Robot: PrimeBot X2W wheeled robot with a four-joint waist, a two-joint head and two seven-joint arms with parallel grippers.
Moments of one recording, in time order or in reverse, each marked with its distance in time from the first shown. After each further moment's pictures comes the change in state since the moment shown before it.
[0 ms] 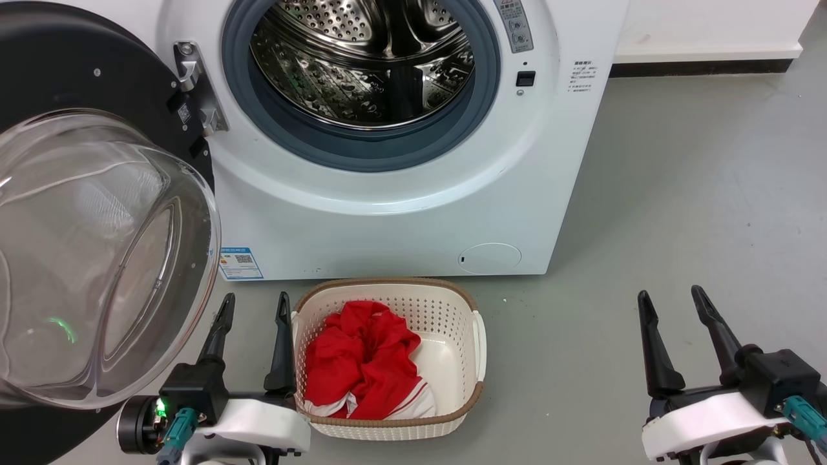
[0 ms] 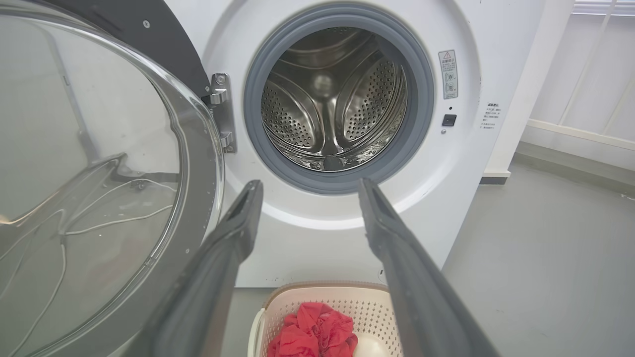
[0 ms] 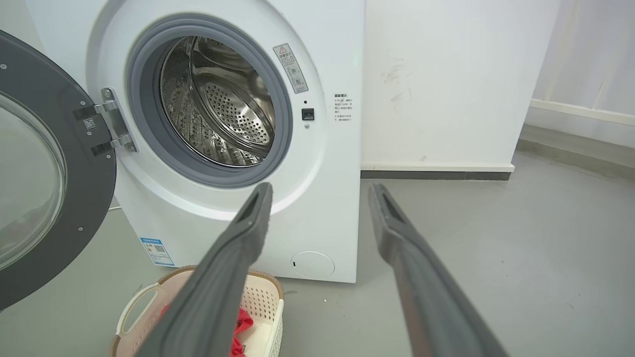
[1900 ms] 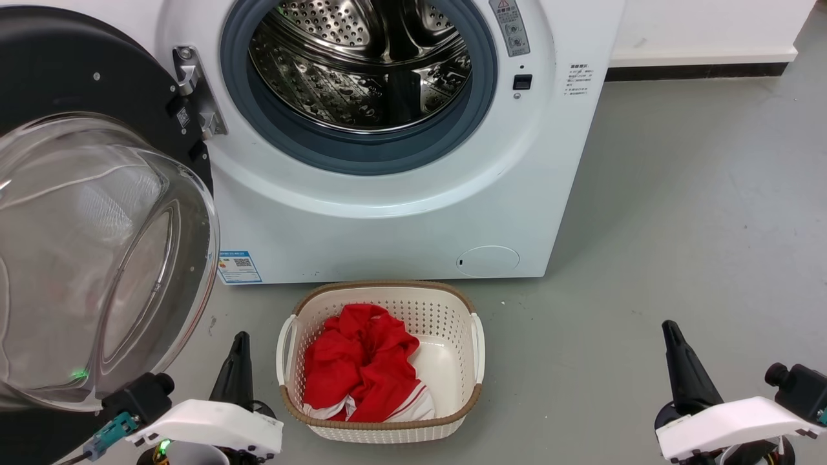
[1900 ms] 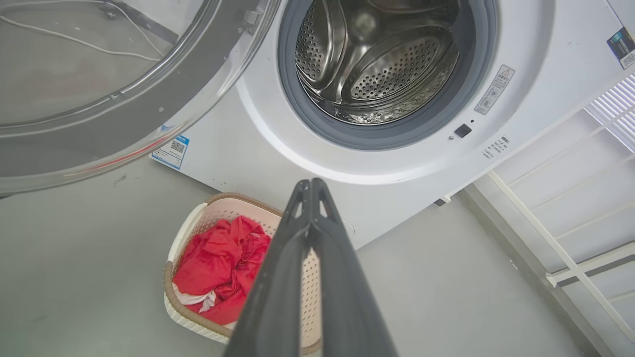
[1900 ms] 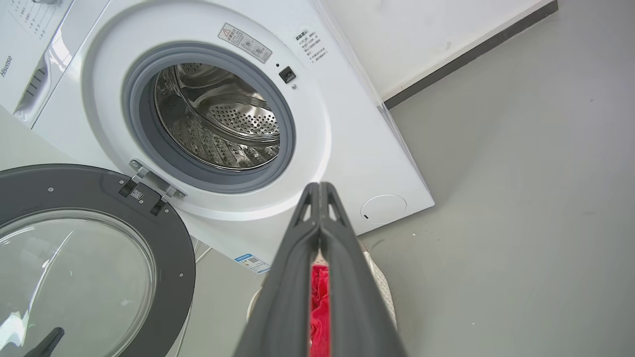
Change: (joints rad) left arm 0.006 -0.021 0.085 0.119 -0.514 -0.071 0.127; right arm -0.004 -0.015 0.001 0.138 0.579 0.000 0.075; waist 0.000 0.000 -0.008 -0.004
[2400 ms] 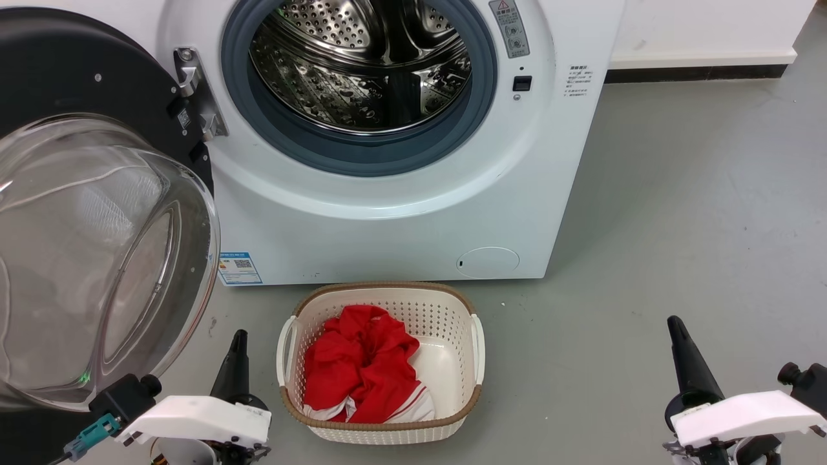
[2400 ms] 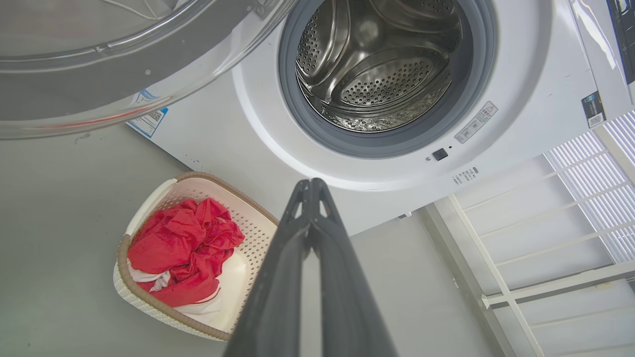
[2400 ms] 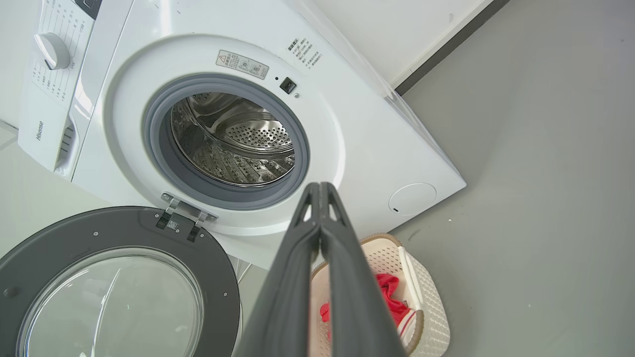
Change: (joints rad) left arm -0.015 -0.014 0.039 0.013 -0.196 -0.031 0.051; right arm -0.023 -0.005 -0.012 0.025 0.216 0.000 0.029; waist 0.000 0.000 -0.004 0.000
